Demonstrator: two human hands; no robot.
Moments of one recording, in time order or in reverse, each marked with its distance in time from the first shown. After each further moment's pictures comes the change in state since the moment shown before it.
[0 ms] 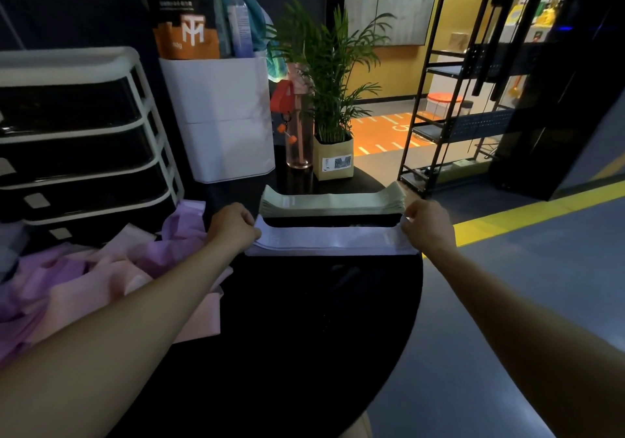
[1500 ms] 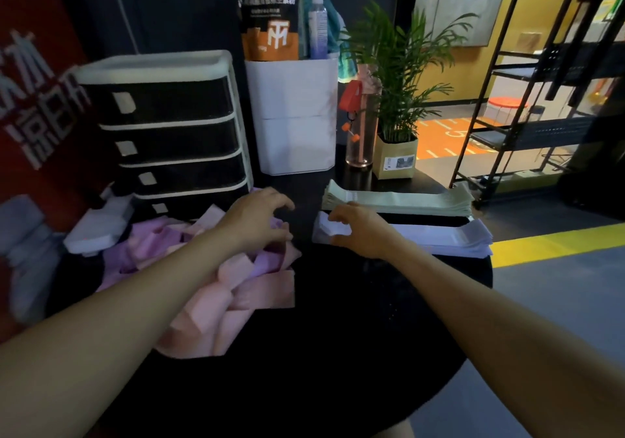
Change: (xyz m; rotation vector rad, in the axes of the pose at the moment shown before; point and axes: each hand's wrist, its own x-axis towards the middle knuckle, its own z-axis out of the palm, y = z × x) left_hand -0.022 -0.046 -0.081 0.321 -0.133 0.501; right_hand -0.062 -0.146 0.047 0.131 -0.446 -0.671
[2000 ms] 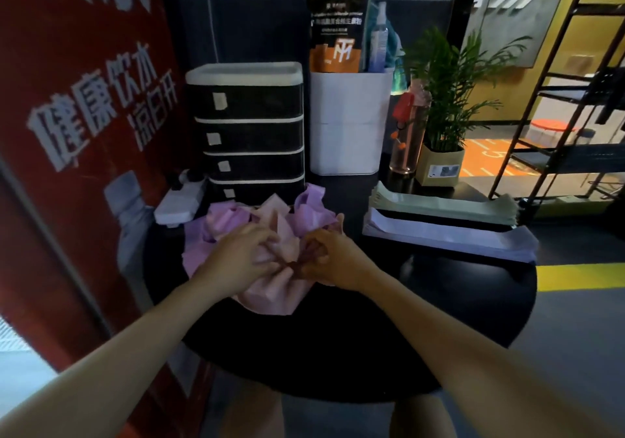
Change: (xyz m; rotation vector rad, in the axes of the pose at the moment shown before) left_hand -0.149 -0.048 -0.015 -0.125 0.137 -0.137; right_hand -0.045 -0.131 0.058 0.272 -0.073 -0.195
